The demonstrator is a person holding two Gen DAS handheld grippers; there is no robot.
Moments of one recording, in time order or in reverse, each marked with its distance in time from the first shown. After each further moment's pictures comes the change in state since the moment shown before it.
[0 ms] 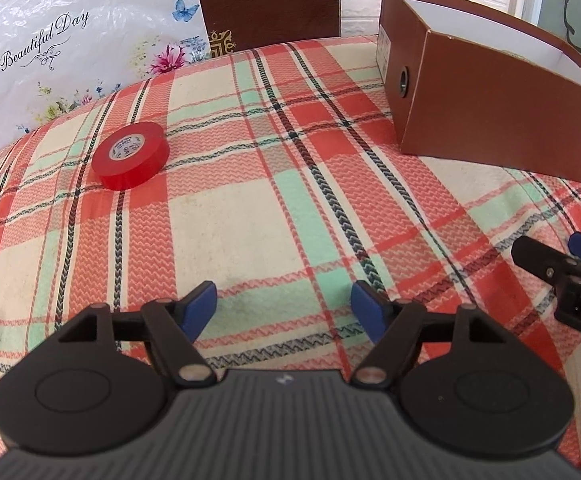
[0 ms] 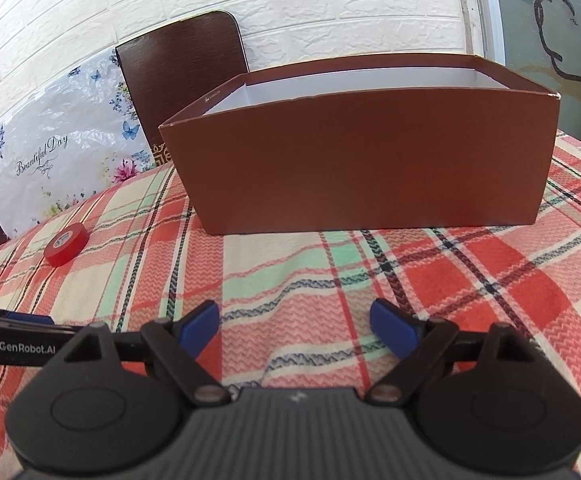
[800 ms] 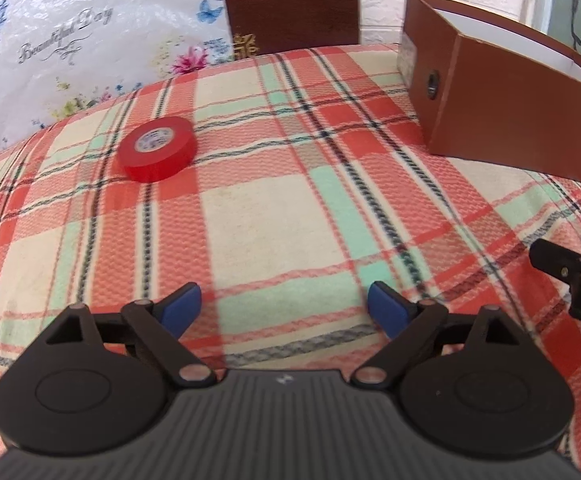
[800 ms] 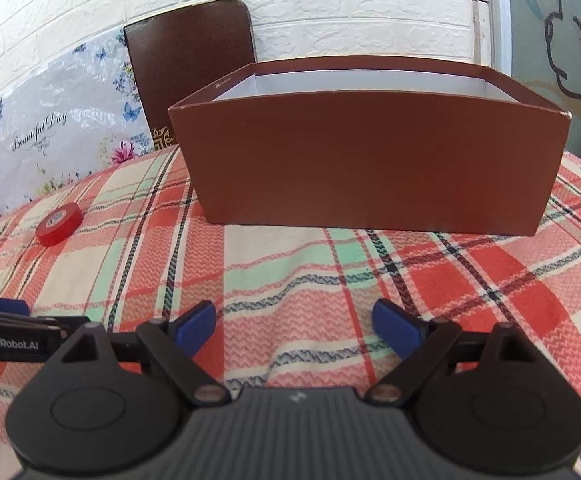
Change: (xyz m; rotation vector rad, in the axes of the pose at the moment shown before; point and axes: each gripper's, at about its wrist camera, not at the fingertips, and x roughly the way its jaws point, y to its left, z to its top) left arm 0.003 0.025 -0.013 -0.028 -0.042 0.026; right arm 0.002 0.014 -0.001 -0.082 0.020 -0.049
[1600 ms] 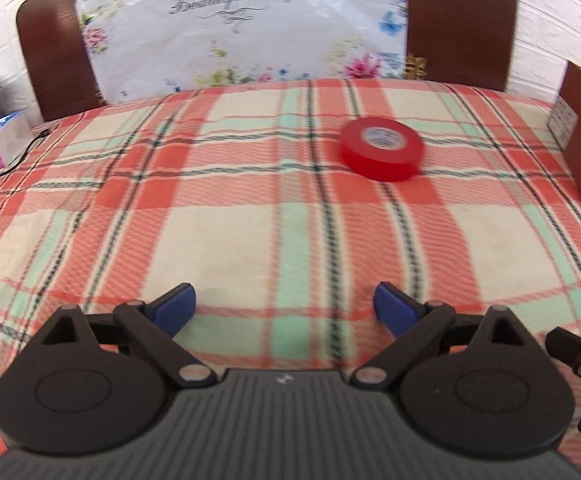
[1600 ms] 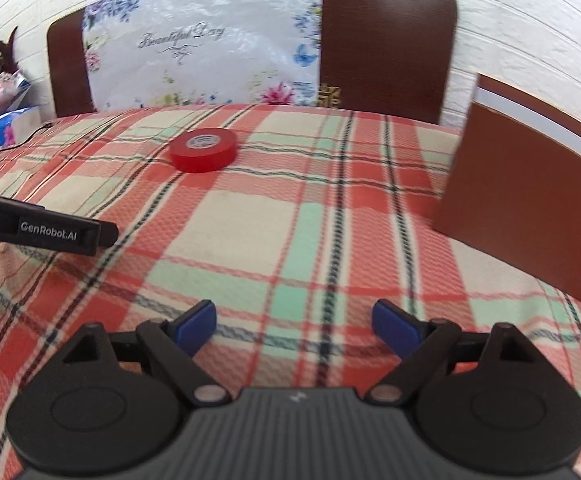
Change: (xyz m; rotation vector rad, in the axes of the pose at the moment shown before) left arm 0.004 0.132 -0.019 -0.195 -0.055 0.161; right arm 0.017 0.142 -0.006 -0.349 0.074 0.176
